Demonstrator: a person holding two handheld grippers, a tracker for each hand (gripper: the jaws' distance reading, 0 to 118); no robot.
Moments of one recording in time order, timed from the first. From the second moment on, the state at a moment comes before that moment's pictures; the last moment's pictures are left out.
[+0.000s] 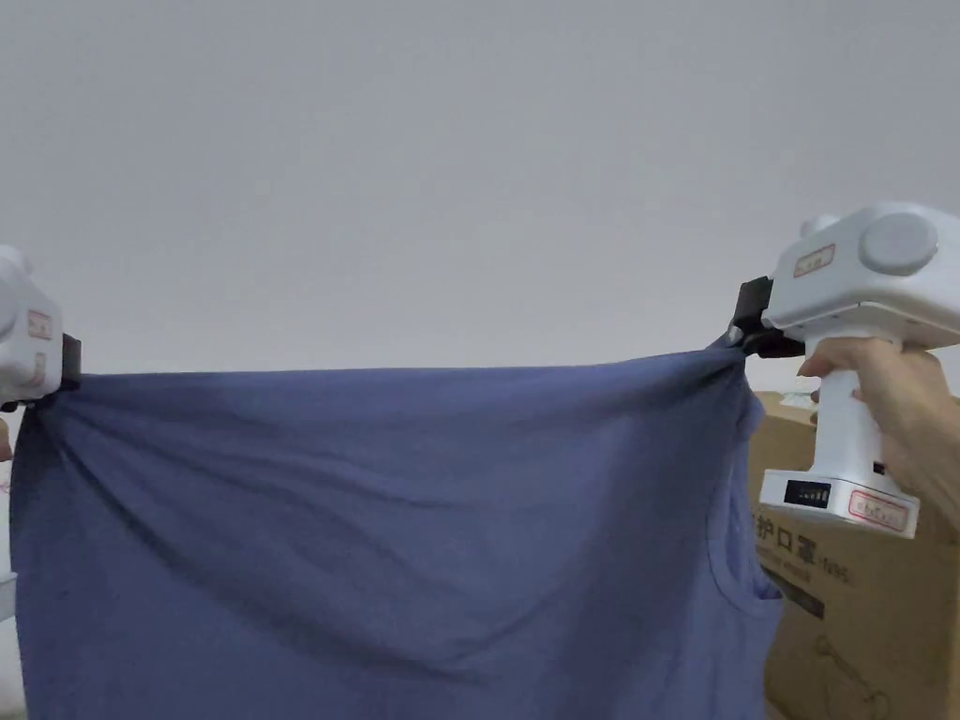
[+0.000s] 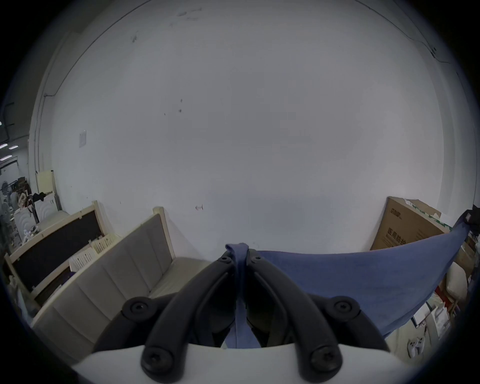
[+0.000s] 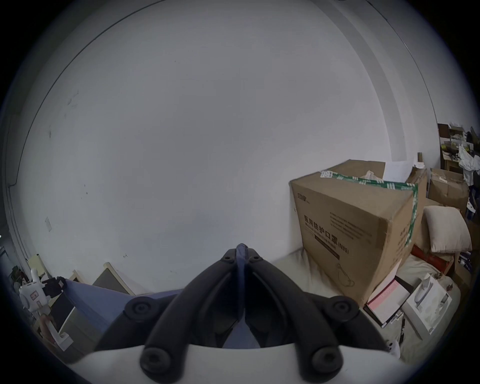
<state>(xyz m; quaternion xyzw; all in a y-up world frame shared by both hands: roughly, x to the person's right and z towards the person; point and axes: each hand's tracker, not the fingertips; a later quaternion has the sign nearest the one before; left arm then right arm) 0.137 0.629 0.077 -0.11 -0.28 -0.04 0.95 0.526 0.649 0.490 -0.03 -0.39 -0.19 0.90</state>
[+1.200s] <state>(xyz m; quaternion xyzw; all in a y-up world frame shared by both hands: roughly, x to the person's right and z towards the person) 0.161 0.186 0.038 -0.40 -0.20 -0.14 0.89 0.555 0.169 0.436 -0.37 -0.41 -0.37 0.75</state>
